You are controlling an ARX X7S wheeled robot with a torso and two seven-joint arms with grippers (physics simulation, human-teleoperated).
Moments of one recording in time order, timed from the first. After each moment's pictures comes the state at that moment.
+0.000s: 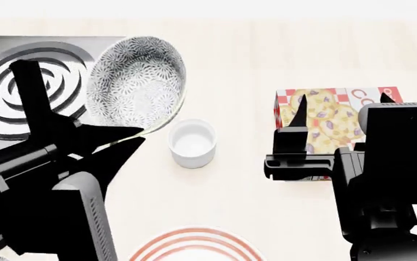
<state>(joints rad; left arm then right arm) -1.43 -0.77 1.21 0.72 -0.27 -0.89 0.22 0.59 0.36 0.03 -0.58 0.50 1.00 0.25</state>
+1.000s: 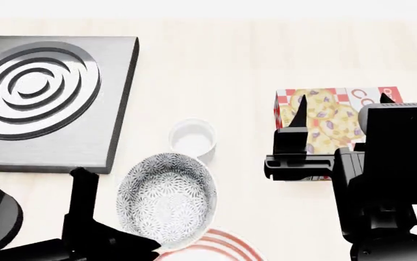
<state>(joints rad) -1.42 -0.80 1.50 0.87 -0.13 -0.87 0.34 0.59 0.37 0.02 -0.58 0.51 0.99 0.26</state>
